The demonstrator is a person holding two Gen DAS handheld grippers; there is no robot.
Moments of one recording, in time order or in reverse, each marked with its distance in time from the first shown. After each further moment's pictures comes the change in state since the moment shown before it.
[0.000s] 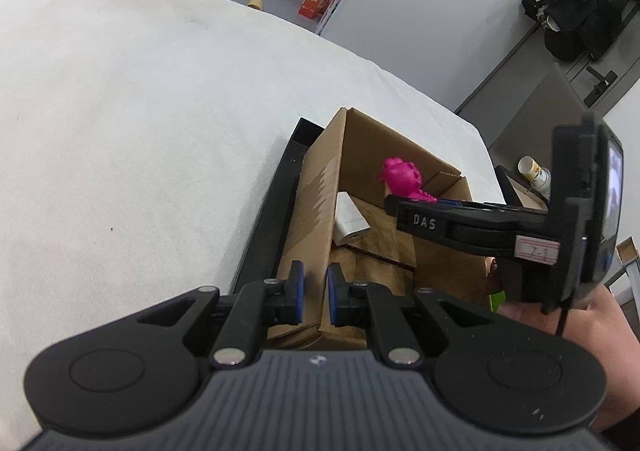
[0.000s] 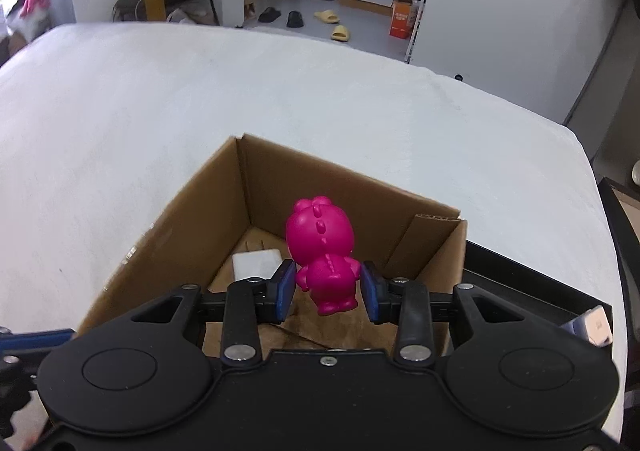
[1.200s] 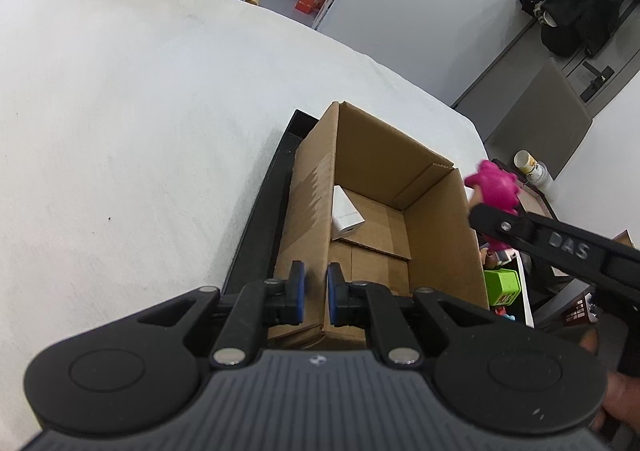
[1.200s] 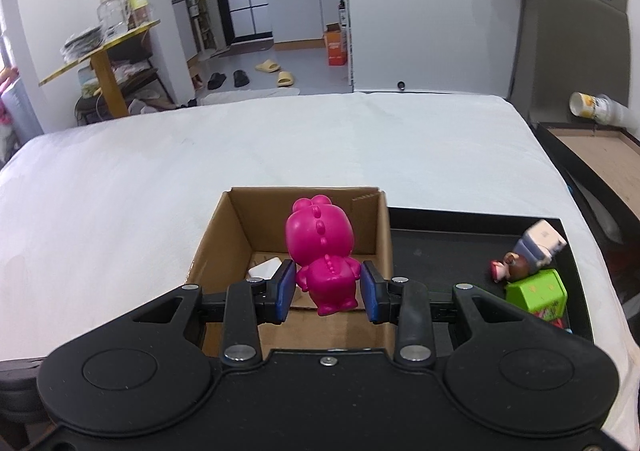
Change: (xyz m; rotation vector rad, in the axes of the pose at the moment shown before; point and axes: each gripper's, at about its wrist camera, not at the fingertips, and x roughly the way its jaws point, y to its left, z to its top) left arm 0.000 0.000 0.002 0.008 0.017 -0.013; right arm -0.080 -0.031 -0.031 0.307 -0.128 -0.025
